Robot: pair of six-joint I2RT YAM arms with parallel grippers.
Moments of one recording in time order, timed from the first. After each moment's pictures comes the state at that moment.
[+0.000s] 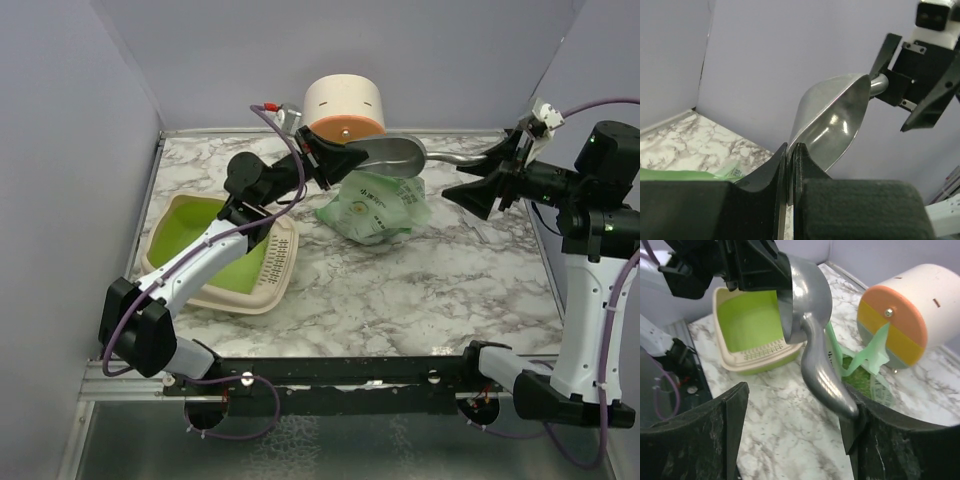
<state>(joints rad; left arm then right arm) -0.59 1.41 1.17 0.68 0.54 -0.62 -0.14 1.12 1.66 -0.84 -1.19 -0.18</state>
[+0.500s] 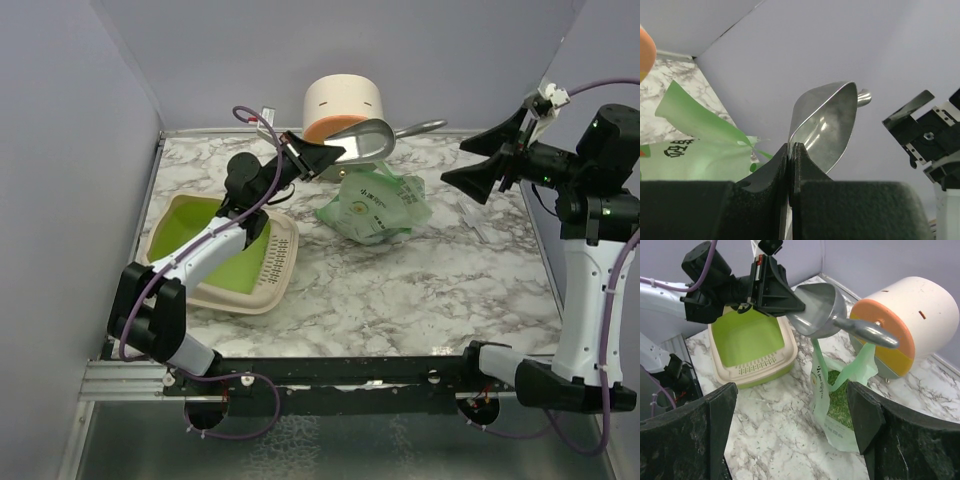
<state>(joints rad) -0.45 1.50 1.07 0.73 0.42 -1.13 -0.14 1.14 1.66 -0.69 -1.15 -0.08</state>
